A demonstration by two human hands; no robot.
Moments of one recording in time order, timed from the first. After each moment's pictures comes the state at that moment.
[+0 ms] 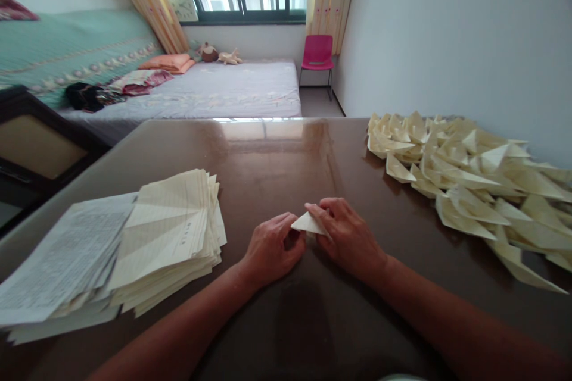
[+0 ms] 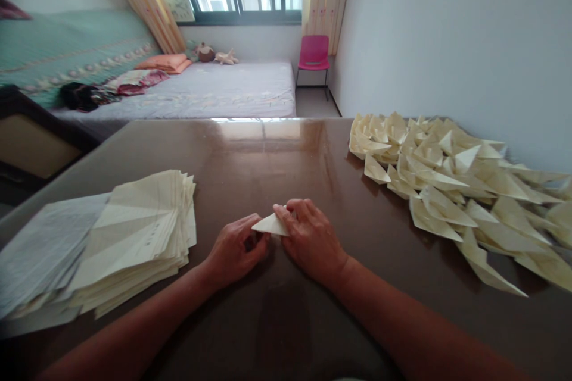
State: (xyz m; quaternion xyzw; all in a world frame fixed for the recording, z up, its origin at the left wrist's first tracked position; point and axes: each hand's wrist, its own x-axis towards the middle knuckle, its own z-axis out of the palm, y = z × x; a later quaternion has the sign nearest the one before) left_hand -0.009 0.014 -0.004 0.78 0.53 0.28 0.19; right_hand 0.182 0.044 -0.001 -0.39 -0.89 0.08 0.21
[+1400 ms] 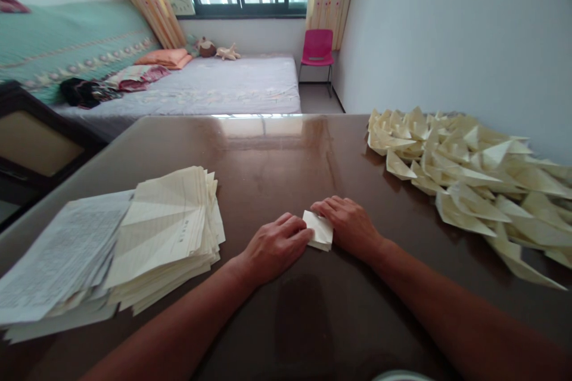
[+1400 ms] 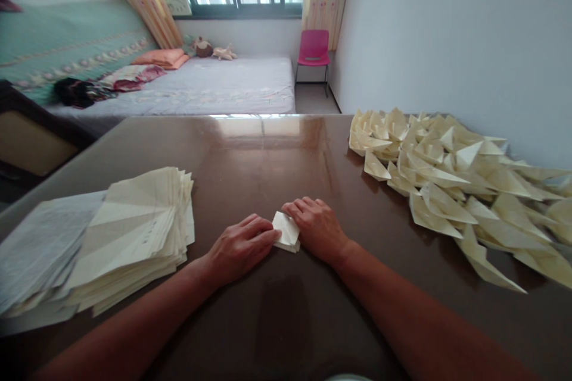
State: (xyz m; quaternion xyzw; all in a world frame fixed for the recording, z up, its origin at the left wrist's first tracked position) left_hand -0.017 0.020 -0.013 0.90 0.36 0.24 0.03; right_hand 0.193 0.067 -0.012 -0.38 -0.91 0.03 0.14
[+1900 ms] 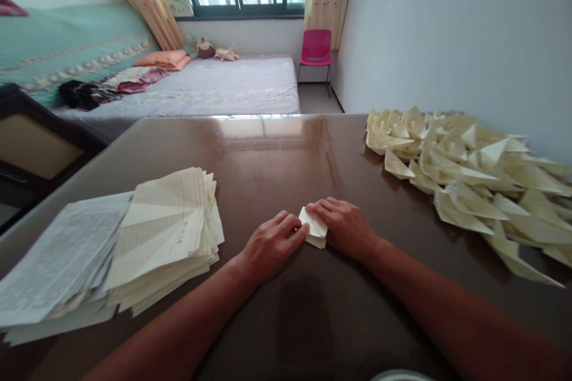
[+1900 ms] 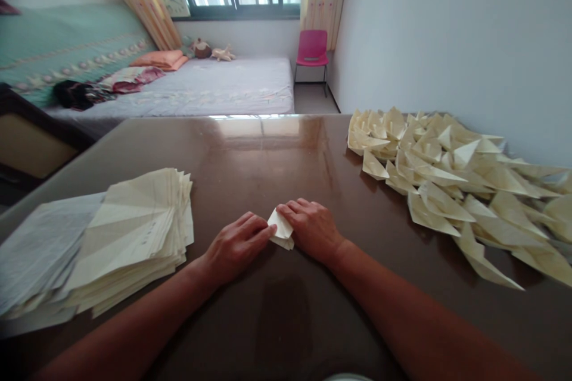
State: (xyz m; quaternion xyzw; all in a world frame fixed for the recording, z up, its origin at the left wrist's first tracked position) left_hand -0.016 0.020 -0.011 0.90 0.36 0.25 -0.08; right_hand 0.187 0.064 -0.008 -0.37 -0.92 0.06 0.13
